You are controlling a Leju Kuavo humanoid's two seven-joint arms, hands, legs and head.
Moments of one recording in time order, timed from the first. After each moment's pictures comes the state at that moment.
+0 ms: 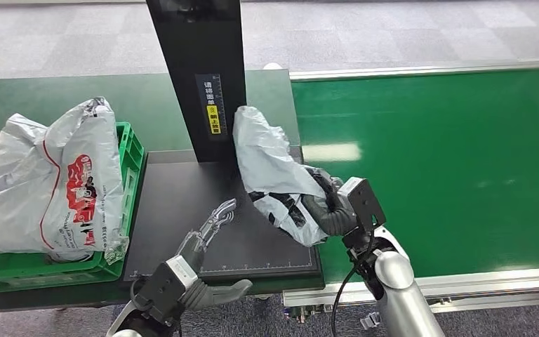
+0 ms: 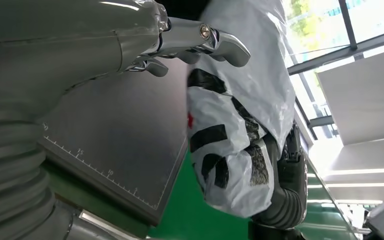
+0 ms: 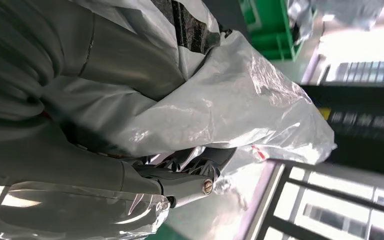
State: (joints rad) left arm 0.06 -0.03 -0.48 -1.64 -0.28 -0.11 -0.17; right arm -0.23 -0.04 0.23 -1.34 0.02 0.16 -0.17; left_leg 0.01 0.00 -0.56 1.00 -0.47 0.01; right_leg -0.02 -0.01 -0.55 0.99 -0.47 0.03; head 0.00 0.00
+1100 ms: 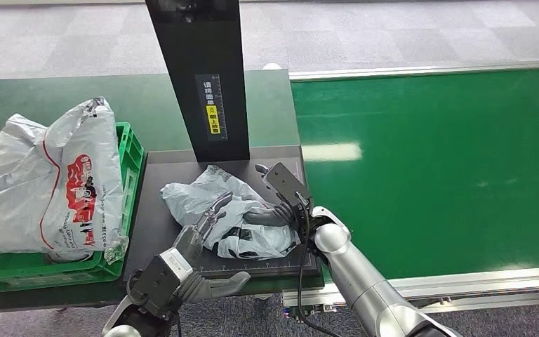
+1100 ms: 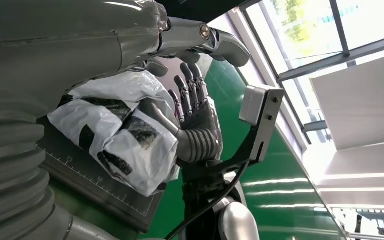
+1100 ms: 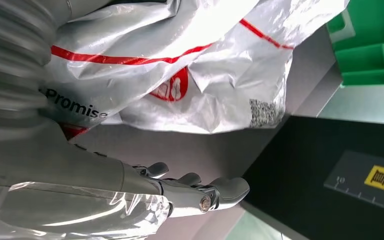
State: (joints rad) left arm 0.04 -0.04 -0.47 -1.67 -0.26 -0.11 -0.15; right arm -0.55 0.08 0.45 -0.75 0.06 0.06 -0.13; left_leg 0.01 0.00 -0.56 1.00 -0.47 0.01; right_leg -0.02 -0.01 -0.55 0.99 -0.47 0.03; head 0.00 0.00
